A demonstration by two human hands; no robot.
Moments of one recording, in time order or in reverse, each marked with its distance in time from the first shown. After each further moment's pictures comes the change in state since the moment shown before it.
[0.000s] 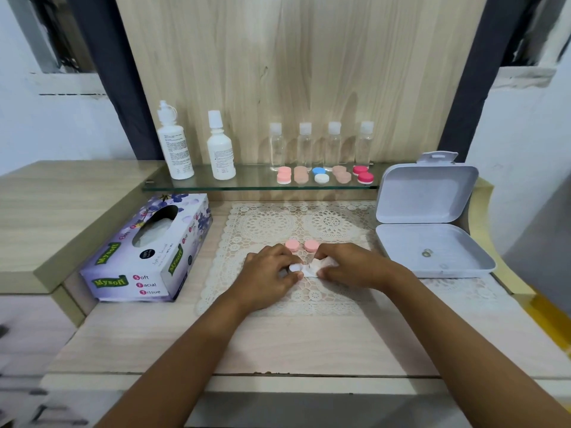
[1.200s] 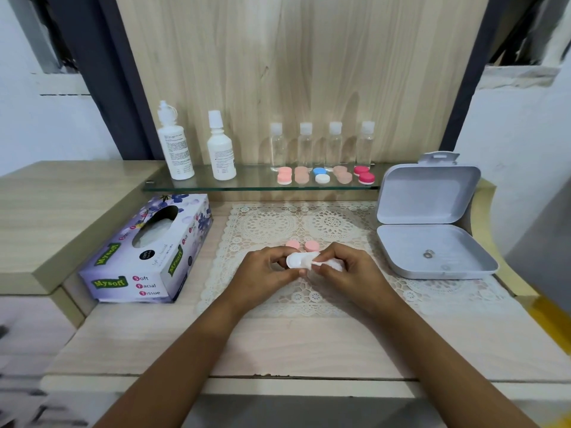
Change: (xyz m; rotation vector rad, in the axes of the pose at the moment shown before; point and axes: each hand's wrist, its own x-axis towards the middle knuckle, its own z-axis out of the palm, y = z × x) left_hand -0.008 0.009 -0.011 -0.504 0.104 -0.101; right_hand -0.024 -0.018 0.037 1.136 0.417 -0.052
